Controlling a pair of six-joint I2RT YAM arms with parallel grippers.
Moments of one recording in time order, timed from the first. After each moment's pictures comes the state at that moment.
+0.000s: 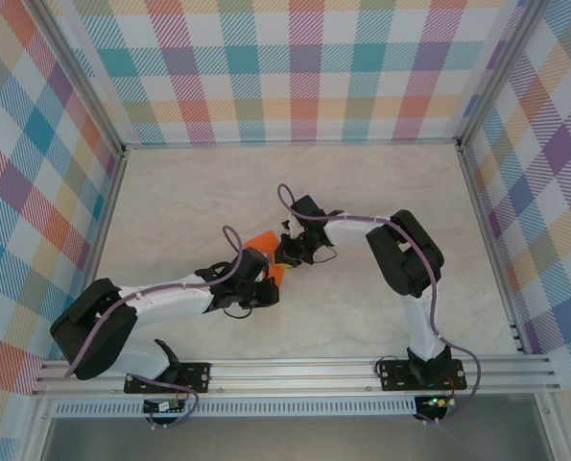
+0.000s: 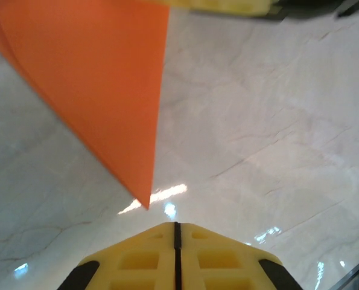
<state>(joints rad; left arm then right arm) -0.81 1.38 0.62 -0.19 0.16 -0.86 0.66 2.09 1.29 -0.35 -0.63 0.71</state>
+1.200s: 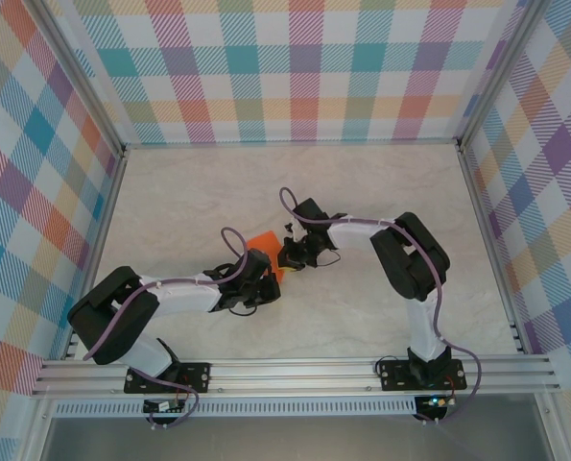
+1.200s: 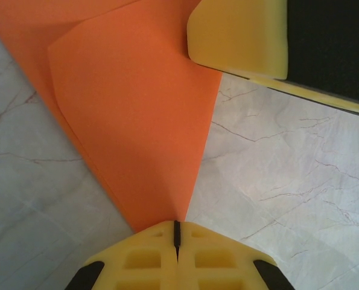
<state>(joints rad) -0.80 1.51 0.58 -0.03 0.11 -0.96 0.66 2.04 1.24 -0.35 -0.61 0.68</state>
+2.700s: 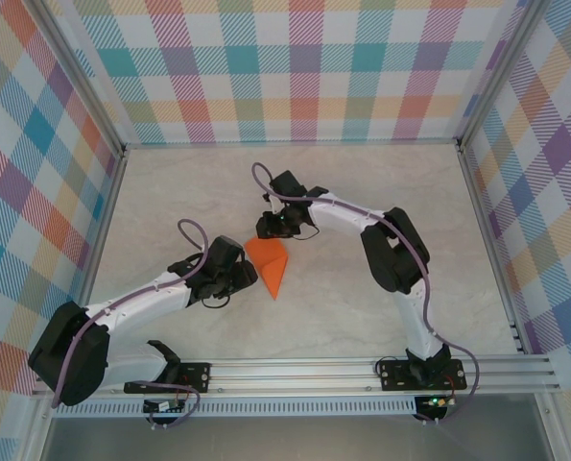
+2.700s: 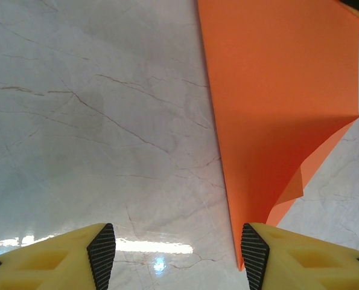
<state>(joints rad) -0.63 1.23 0.63 -0.43 -0.04 -1.00 0.70 2.20 1.69 -0.56 -0.37 0.47</state>
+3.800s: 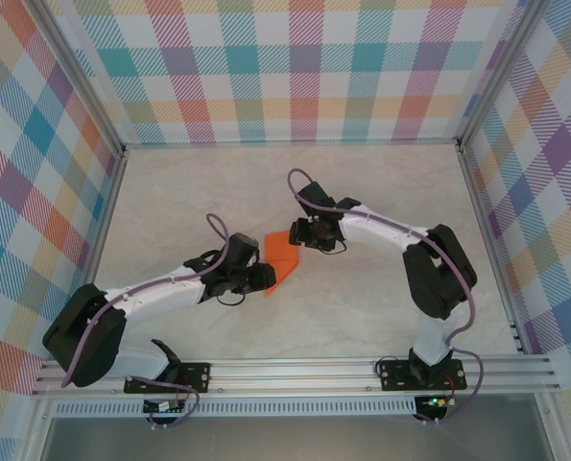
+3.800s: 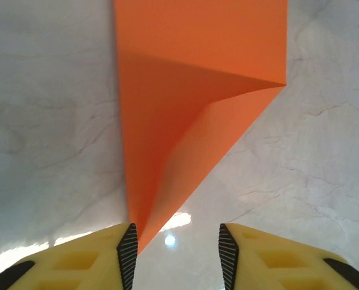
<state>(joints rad) -0.71 1.35 0.68 -0.27 0.12 -0.83 0.67 1.80 1.30 -0.59 -0.06 0.75</state>
